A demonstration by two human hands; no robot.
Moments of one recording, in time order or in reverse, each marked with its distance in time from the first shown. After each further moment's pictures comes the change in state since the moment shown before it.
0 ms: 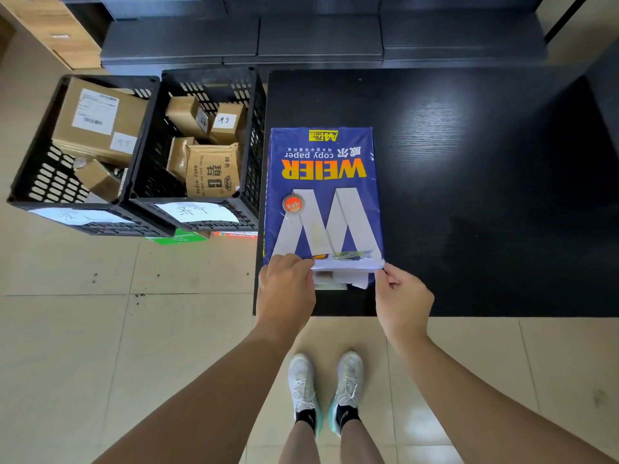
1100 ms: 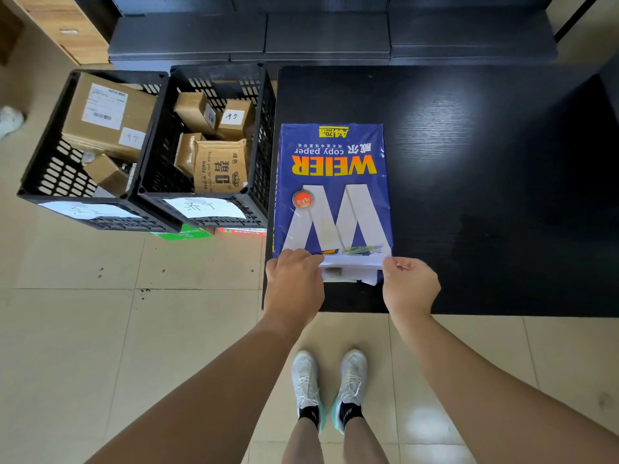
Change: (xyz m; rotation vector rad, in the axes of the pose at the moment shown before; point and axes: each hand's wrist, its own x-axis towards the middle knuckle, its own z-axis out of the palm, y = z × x) left_hand 0.001 -0.004 -0.002 0.021 -0.009 0.020; right_hand 0.013 -0.022 0.008 0.060 0.036 0.231
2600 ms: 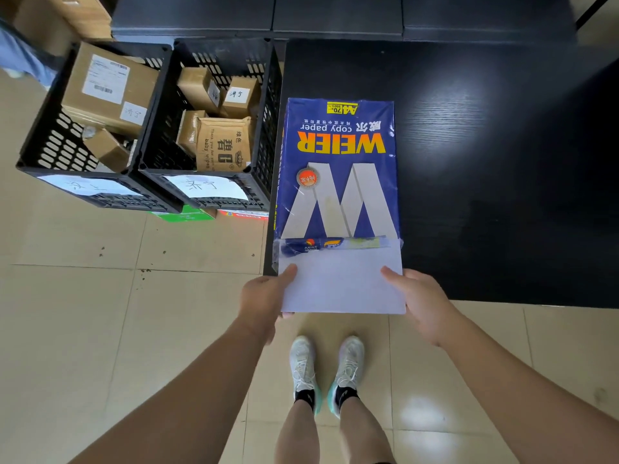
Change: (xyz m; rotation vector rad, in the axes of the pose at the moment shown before) left_hand -0.040 -0.043 0.003 -1.068 -0.250 -1.150; right_hand 0.001 0.046 -0.034 0.201 -0.685 0.262
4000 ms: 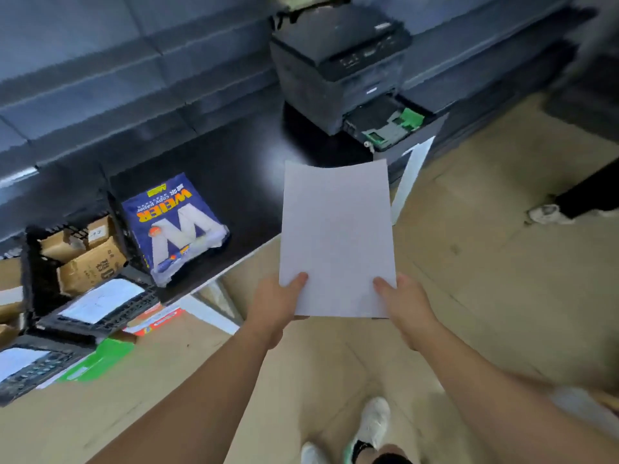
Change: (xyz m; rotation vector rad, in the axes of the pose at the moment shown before) left_hand -0.332 -0.154 0.047 0.529 -0.671 0.523; right_hand -0.386 0.212 -0.108 0.354 0.676 -0.245
